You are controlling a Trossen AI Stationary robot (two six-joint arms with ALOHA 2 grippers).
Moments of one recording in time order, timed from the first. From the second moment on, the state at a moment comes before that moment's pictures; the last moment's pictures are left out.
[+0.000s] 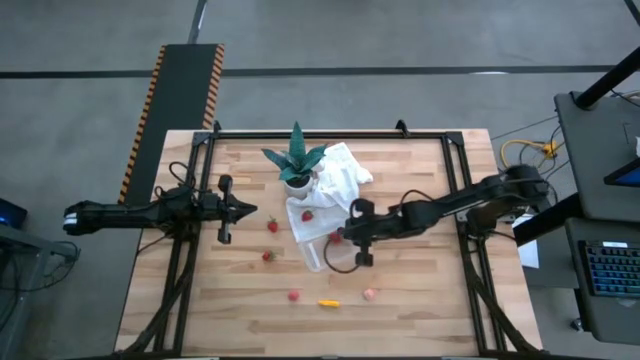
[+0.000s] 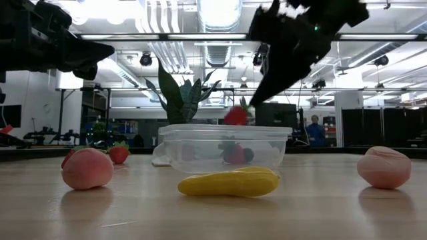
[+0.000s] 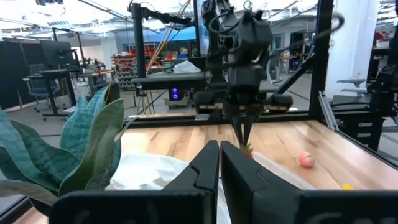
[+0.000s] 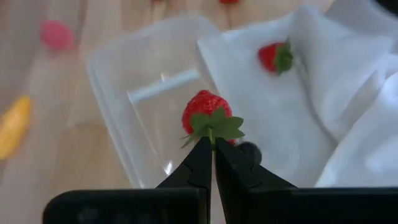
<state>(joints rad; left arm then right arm) 0.06 0.25 0.00 0.28 0.02 0.06 0.18 1.59 0.95 -0.22 0.17 0.15</state>
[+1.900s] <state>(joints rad) 0.06 0.25 0.00 0.28 0.02 0.06 0.33 1.03 0.94 -0.54 0.28 0.30</state>
